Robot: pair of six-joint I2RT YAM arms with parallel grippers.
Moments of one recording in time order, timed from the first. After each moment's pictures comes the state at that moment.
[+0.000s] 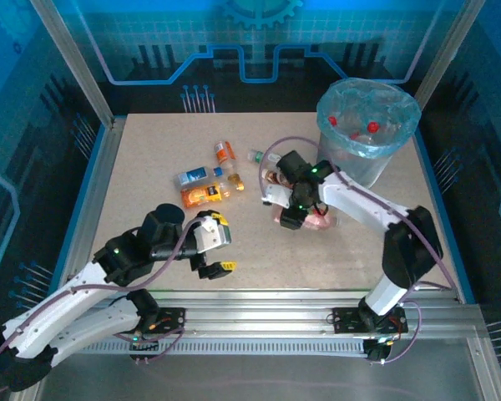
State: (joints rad) left arm -0.76 0.74 0.79 -0.60 0.34 0.38; right arm 0.59 1.62 1.35 -1.00 -0.10 -0.64
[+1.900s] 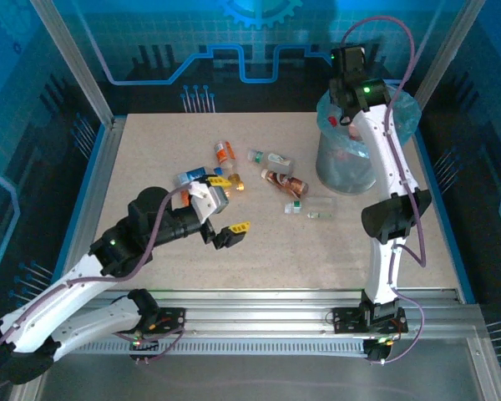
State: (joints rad) left arm -0.78 0.83 0.94 -0.31 0.23 0.17; right arm 0.24 2.05 2.42 -1.07 0.56 0.10
